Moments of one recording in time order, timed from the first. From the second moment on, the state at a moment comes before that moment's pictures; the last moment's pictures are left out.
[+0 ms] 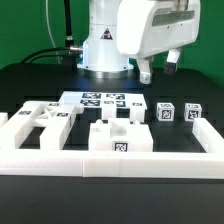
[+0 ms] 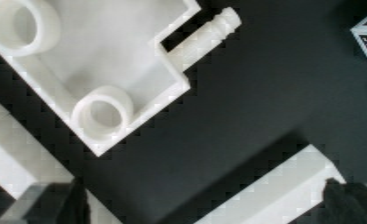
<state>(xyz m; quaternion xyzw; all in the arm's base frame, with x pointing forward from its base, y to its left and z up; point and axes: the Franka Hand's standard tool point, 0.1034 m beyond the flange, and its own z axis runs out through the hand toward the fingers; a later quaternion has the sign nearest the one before) 0.564 0.057 0.115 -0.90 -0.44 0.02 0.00</state>
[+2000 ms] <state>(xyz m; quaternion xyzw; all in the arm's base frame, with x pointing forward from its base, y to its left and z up) 0.574 0.023 0.063 -0.99 -0.16 0.01 0.01</state>
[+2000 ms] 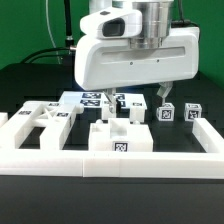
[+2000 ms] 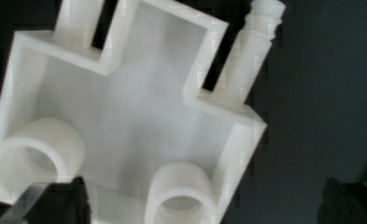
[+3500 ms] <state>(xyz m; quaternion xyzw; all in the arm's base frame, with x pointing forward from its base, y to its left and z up) 0.581 0.031 0.011 -1.00 -0.02 0.01 0.04</state>
